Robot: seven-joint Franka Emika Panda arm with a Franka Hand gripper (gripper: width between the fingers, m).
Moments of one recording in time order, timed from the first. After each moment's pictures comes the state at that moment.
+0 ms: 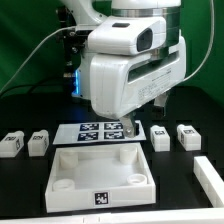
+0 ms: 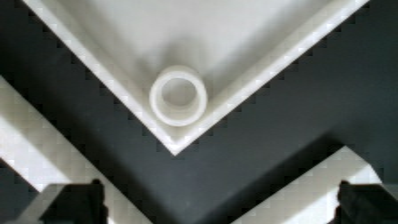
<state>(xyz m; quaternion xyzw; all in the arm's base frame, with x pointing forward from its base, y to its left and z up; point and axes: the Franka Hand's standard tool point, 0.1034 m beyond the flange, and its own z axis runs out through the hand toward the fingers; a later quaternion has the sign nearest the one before) 0.564 0.055 0.113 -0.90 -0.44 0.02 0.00</state>
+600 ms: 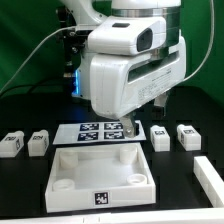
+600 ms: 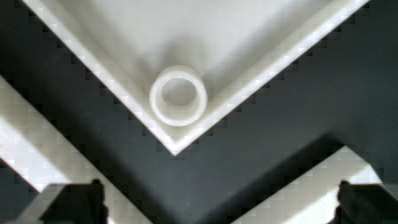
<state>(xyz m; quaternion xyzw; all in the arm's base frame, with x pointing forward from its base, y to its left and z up) 0.564 0.055 0.113 -0.90 -0.44 0.02 0.00</state>
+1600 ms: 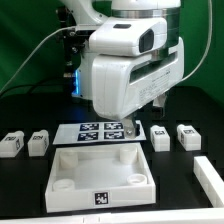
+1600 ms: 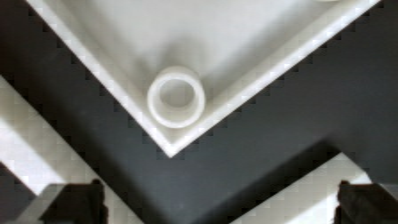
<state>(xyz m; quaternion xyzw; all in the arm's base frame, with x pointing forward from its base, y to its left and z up) 0.549 0.053 0.107 -0.88 -0.48 0.01 0.00</state>
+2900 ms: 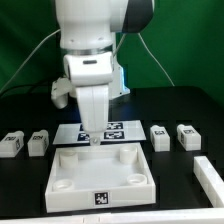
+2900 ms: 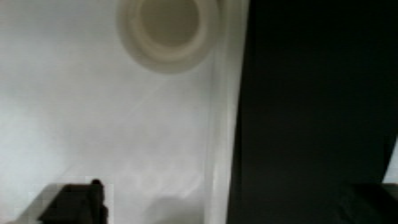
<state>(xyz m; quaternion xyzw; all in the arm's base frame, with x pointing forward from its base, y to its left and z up) 0.441 -0.028 0.049 -0.68 -0.74 0.01 0.02</state>
